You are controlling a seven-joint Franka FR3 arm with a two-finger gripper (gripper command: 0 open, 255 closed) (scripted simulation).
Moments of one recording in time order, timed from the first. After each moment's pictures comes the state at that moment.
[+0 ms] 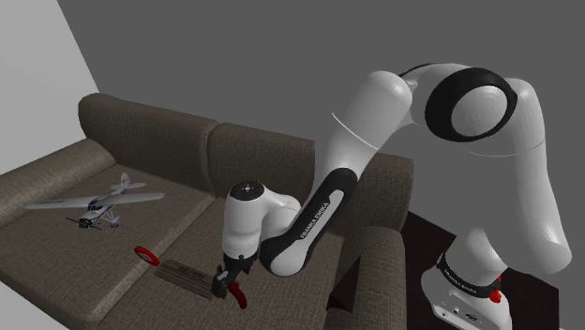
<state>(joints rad) 0.42 0.53 0.31 -2.09 -0.18 2.77 0.66</state>
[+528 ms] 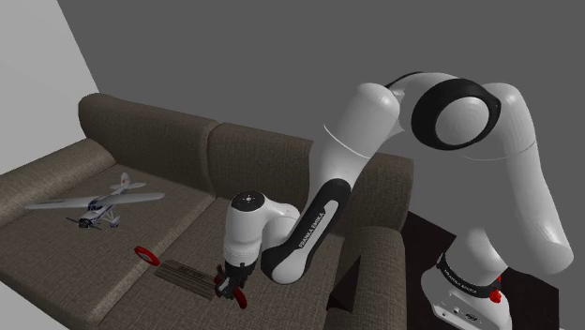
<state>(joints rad) 0.45 0.59 0.28 -2.08 -0.20 2.82 0.68</state>
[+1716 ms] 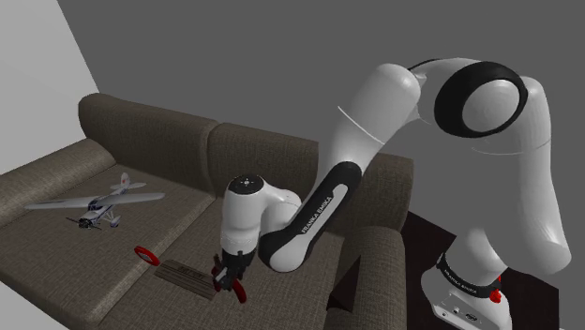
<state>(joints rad) 0.41 0.49 0.33 -2.10 -0.16 2.73 0.66</state>
